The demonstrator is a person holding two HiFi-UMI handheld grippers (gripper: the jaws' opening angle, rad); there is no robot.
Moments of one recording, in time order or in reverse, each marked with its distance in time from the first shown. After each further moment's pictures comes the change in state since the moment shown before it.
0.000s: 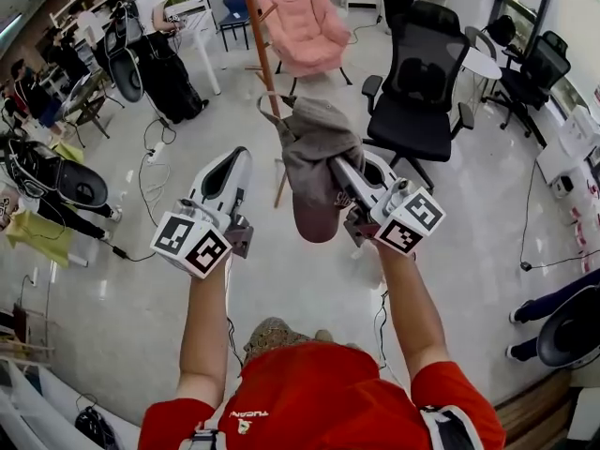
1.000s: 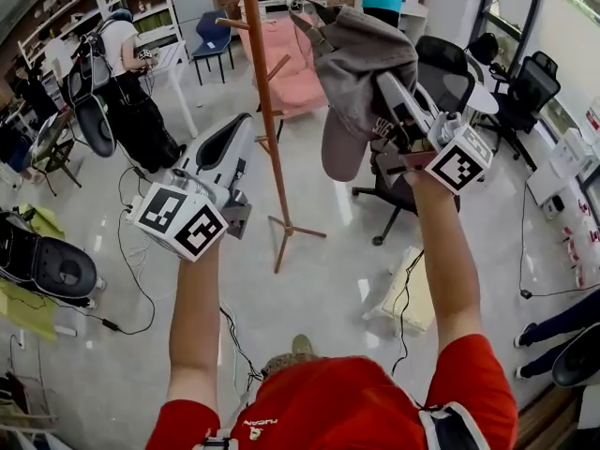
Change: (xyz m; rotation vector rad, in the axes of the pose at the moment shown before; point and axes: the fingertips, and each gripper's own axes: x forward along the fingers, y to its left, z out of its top) left arm 0.230 0.265 0.073 0.047 -0.077 -0.169; right arm 0.272 -0.259 0.108 -0.104 -0.166 -0.017
